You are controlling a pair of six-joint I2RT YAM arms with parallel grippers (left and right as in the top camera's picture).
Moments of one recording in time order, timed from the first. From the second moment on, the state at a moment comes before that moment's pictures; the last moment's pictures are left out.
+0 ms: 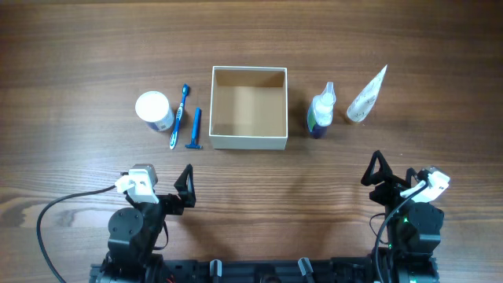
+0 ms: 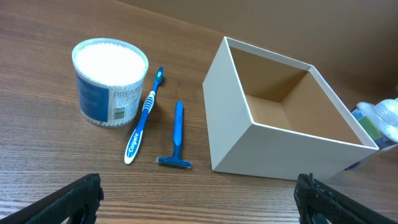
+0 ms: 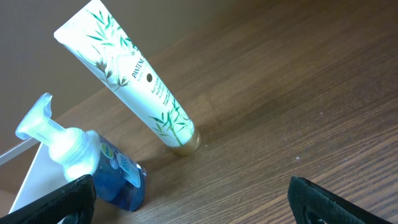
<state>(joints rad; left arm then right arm) -0.16 0.01 0.13 -0.44 0.05 -0.35 -0.08 0.02 0.14 -0.44 0.08 0.49</state>
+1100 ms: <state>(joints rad) -0.16 0.01 0.13 -0.44 0.05 -0.35 -0.08 0.41 0.64 -0.55 -0.16 0.31</state>
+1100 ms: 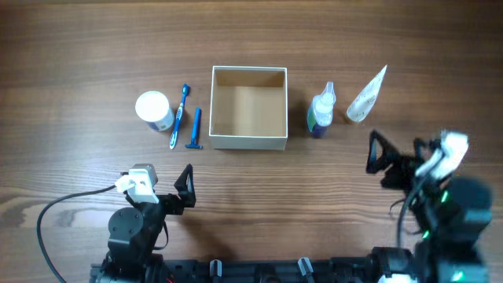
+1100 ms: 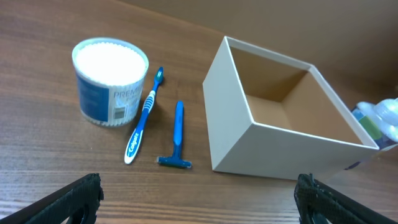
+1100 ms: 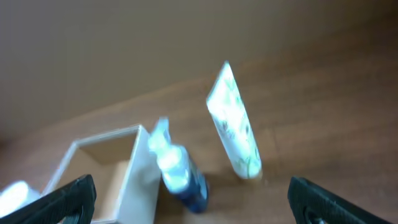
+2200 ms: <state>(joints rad) -0.16 0.01 0.13 -0.44 0.05 -0.35 0.28 1.74 1.71 -1.19 -0.01 0.24</state>
